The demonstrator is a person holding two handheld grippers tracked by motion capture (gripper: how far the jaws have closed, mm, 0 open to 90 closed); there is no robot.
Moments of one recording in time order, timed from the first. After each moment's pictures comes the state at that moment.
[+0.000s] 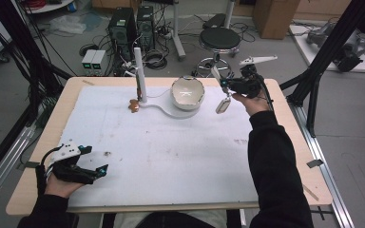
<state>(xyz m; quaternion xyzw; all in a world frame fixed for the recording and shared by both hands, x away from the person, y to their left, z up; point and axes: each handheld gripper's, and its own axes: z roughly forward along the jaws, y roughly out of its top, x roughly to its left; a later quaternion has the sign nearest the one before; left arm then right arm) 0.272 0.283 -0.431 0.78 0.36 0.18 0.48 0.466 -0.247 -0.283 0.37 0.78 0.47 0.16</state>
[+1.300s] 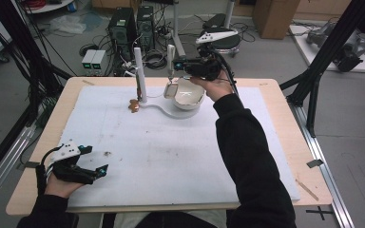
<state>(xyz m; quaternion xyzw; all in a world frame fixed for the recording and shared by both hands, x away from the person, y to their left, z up) 0.273 0.283 -0.432 0.78 0.36 0.17 0.48 0.458 -0.126 -0.218 0.24 0.79 0.56 0.11</state>
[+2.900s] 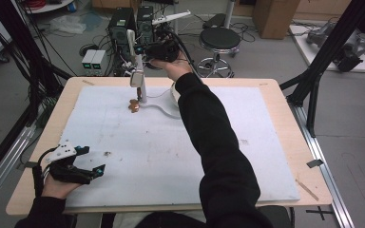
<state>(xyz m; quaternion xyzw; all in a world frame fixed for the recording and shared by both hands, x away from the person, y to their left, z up) 0.272 0.292 -0.434 0.78 0.36 0.17 0.49 0.516 -0.026 -0.209 0.21 0.79 0.57 0.06</state>
